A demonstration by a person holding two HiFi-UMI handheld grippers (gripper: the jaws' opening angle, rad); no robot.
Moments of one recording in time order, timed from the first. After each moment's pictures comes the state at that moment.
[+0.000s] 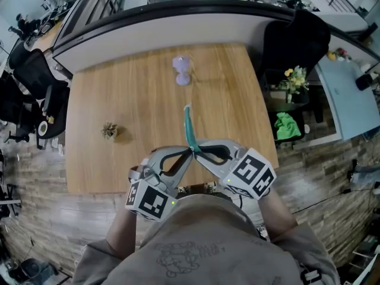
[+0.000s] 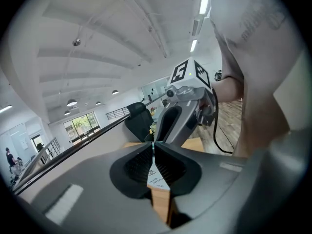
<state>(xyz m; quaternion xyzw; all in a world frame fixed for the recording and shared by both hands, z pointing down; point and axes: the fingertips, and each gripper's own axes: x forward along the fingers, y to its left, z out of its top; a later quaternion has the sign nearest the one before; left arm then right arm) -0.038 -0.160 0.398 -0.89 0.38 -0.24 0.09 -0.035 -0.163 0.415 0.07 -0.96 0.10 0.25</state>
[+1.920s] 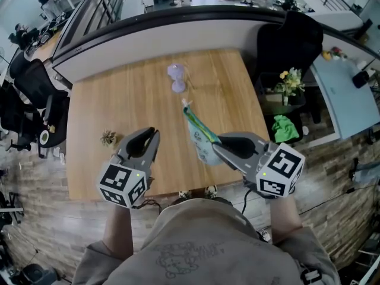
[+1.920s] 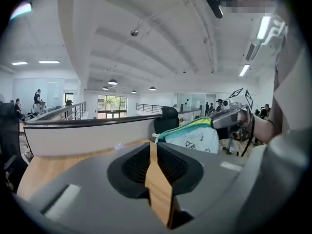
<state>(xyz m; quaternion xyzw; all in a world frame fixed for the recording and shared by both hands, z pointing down) -0.123 -0.208 0.359 -0.83 0.54 -0.11 -0.10 0.024 -0.195 0.335 0.11 -0.98 0.13 0.12</state>
